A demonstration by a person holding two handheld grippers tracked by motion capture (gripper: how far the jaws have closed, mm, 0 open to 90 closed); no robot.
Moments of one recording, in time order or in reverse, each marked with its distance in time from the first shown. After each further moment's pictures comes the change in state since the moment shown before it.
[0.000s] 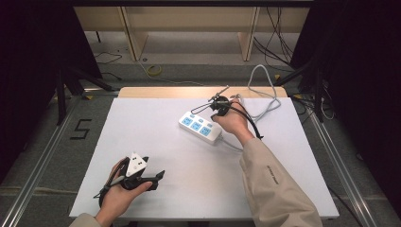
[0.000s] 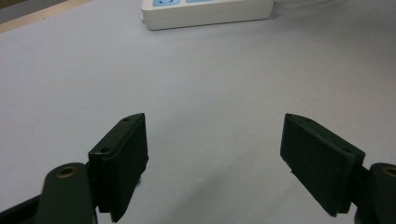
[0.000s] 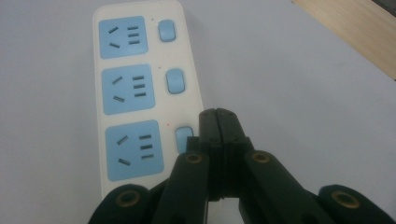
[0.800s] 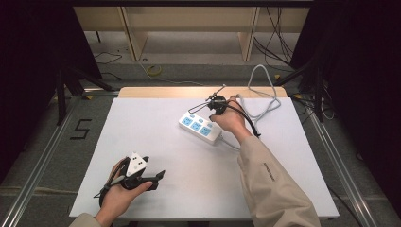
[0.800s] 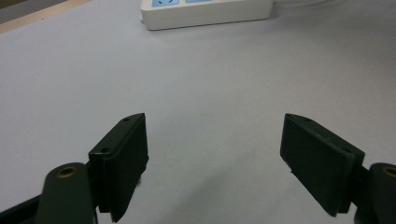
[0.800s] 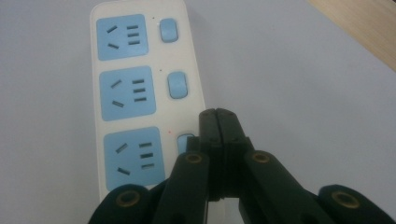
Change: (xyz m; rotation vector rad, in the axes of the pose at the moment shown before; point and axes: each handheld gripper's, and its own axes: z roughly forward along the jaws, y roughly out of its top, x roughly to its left) left arm 0.000 0.000 0.001 -0.003 -0.003 -0.005; right arm 0.001 0.007 0.009 0.033 0.012 -0.005
